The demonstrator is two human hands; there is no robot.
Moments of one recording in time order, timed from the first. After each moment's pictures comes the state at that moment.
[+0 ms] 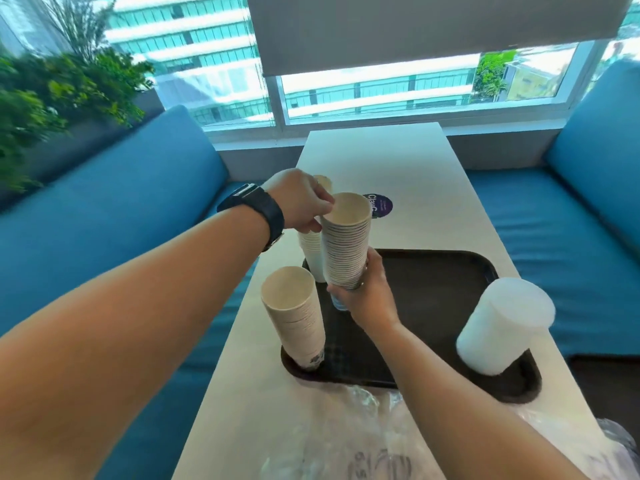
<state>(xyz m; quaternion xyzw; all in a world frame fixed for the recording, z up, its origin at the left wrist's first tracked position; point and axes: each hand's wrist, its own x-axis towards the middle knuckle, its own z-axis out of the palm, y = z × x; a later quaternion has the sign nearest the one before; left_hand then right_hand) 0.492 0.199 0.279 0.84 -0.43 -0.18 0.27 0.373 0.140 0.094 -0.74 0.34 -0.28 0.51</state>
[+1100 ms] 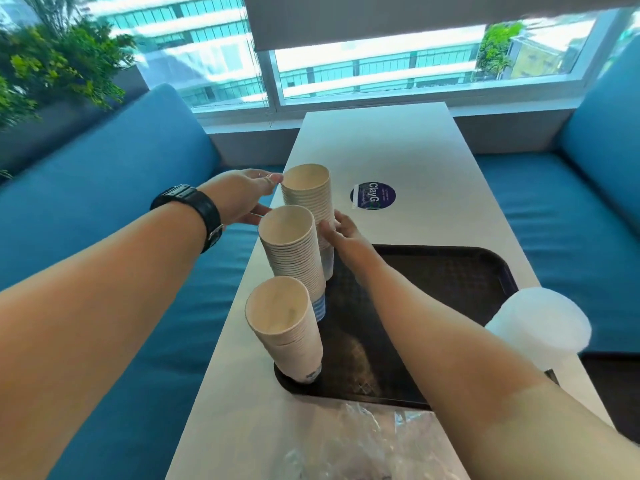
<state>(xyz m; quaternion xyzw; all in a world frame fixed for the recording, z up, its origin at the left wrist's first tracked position) 0.569 0.204 0.257 0.82 -0.28 -0.28 0.41 0.456 0.076 0.107 -0.65 0.26 -0.17 0.69</state>
